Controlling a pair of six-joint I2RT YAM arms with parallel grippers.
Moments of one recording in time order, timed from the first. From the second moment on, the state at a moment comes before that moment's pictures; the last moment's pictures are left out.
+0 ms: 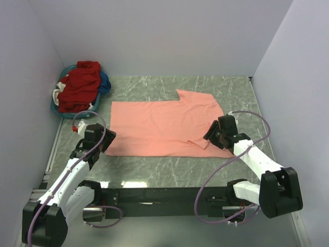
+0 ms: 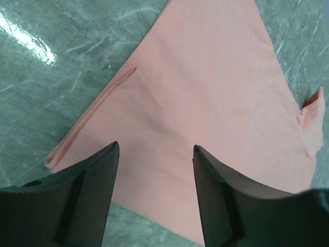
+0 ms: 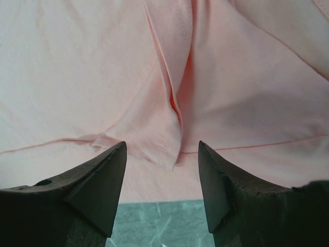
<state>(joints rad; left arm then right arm) -0.17 0.85 0.44 -0.27 -0.20 -1.04 0.21 1.16 0.59 -0.34 0.04 0.73</state>
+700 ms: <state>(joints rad) -0.19 0.88 0.44 -0.25 -0.20 -1.03 0.25 1.27 0.56 -0.24 0.04 0.78</state>
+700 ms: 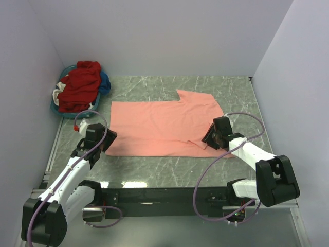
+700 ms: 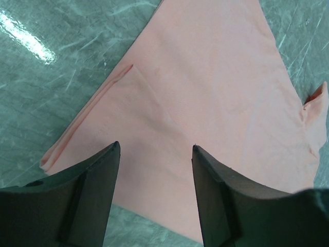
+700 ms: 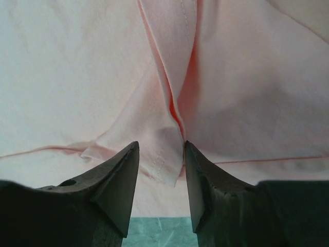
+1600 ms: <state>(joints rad) -0.19 0.92 0.46 -0.25 -0.19 -1.00 0.26 1.52 0.83 -0.23 -0.04 0.83</state>
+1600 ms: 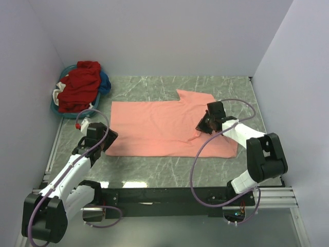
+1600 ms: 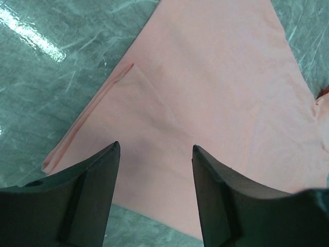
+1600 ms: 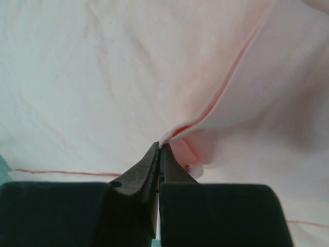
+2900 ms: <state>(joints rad) -0.19 0.97 0.48 -0.23 -0.14 -0.95 0.27 1.48 0.76 -0.19 -0.01 0.75</state>
